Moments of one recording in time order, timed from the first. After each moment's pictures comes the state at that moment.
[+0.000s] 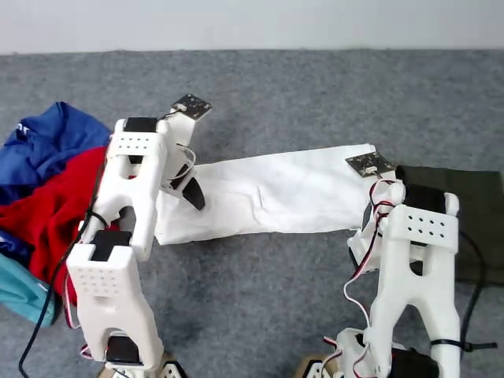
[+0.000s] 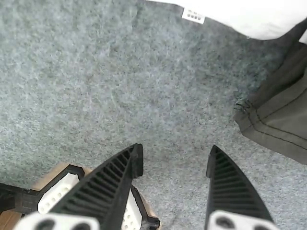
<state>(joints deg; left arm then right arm) -2.2 29.4 -10.2 80.0 -23.1 9.5 -24.5 34.3 90.7 28.2</state>
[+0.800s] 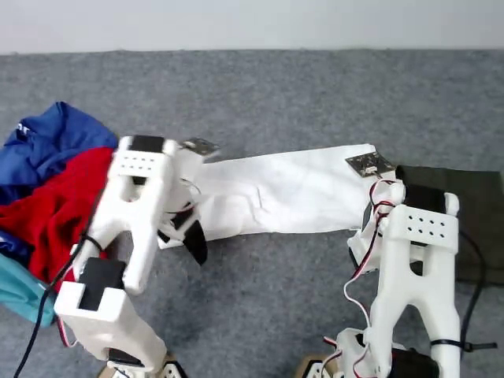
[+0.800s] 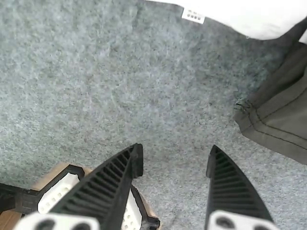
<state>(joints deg) 4.9 12.1 10.9 95.4 -20.4 9.5 -24.5 34.3 90.7 28.2</state>
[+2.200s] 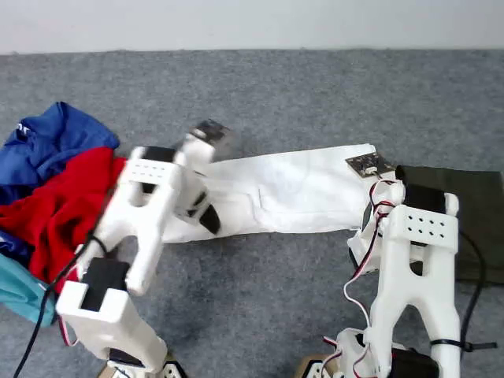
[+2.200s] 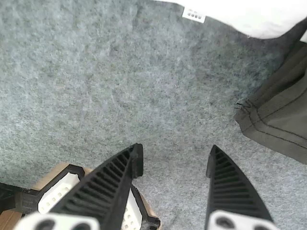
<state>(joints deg) 2.9 12.1 14.8 71.8 -15.8 9.5 -24.5 34.4 90.7 28.2</state>
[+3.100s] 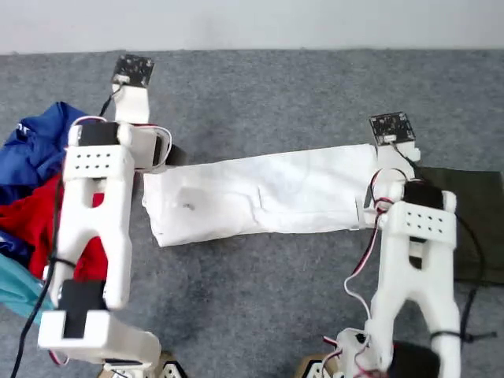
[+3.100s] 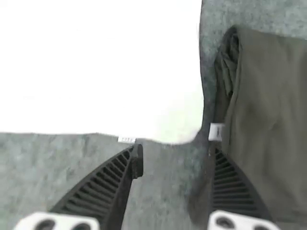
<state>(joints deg) -5.5 1.0 3.6 72.8 -4.7 9.5 -19.0 34.0 60.8 18.5</state>
